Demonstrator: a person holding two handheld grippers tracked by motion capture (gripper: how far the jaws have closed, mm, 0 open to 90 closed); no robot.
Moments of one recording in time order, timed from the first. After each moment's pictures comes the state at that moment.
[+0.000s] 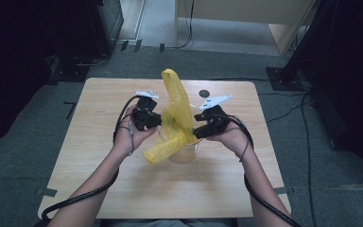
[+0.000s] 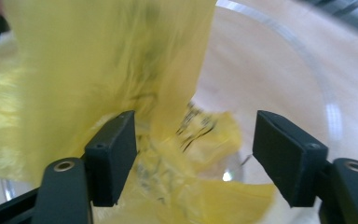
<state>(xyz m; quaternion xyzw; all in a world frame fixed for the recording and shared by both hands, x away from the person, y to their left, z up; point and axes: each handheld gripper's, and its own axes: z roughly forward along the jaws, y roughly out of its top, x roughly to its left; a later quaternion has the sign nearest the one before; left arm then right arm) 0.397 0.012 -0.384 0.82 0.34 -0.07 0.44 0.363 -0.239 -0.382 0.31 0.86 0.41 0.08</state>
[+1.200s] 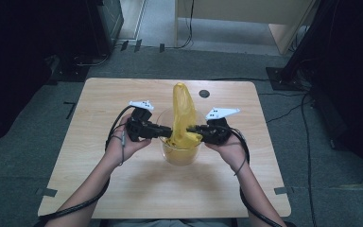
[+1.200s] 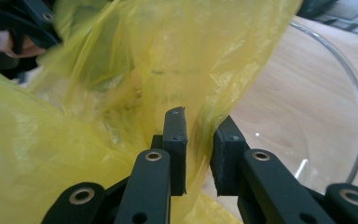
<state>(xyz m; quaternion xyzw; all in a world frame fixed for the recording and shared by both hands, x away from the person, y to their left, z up) 0.361 0.030 -0.388 0.83 0.29 -0.10 0.46 0.336 -0.245 -0.406 0.33 0.81 0.49 0.07</state>
